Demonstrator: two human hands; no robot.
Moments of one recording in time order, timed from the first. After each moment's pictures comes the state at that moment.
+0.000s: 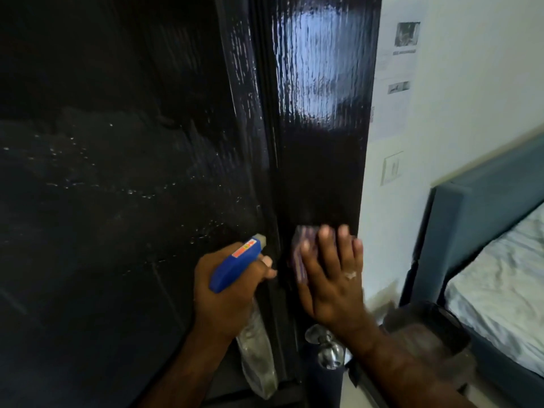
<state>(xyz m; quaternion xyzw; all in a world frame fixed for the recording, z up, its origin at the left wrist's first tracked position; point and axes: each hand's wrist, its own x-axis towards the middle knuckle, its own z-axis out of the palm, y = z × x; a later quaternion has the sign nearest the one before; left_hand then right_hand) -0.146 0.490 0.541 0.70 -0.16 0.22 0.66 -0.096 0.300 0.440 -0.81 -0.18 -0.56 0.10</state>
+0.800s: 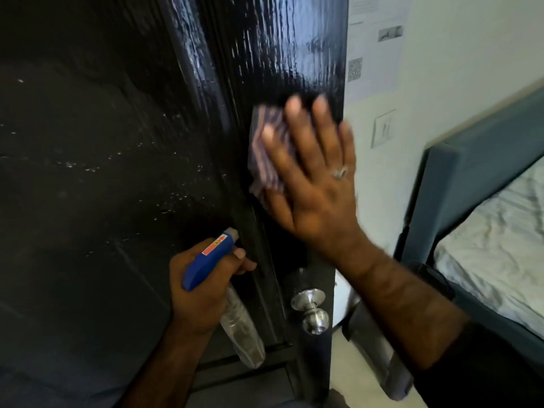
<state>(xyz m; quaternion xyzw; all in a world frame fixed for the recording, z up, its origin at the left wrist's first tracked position) -0.155 0.488 0.512 0.69 -0.12 0.19 0.69 -0.087 0.287 0.550 -0.76 -0.20 -0.61 0.10</state>
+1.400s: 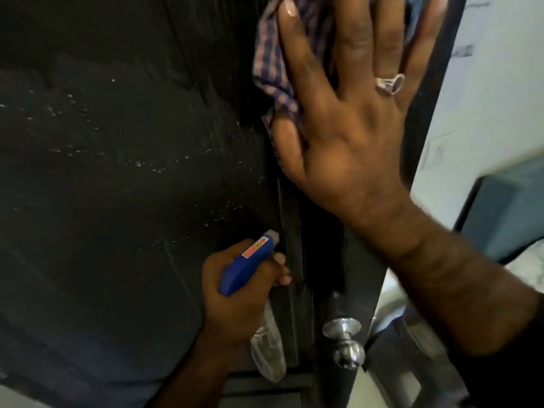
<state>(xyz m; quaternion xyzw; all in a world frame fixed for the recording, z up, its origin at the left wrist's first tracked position) -0.152 0.492 0.521 0.66 -0.07 0.19 0.73 -0.078 0.331 0.650 -0.73 -0.15 -0.66 0.08</state>
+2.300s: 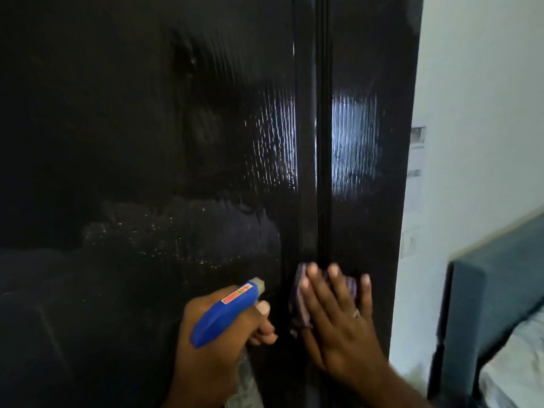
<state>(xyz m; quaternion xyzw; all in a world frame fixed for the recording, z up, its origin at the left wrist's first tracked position) -0.148 0.560 0.605 0.71 -0.14 0.12 0.68 -0.101 0.344 0.523 -0.81 -0.20 -0.55 0.00</state>
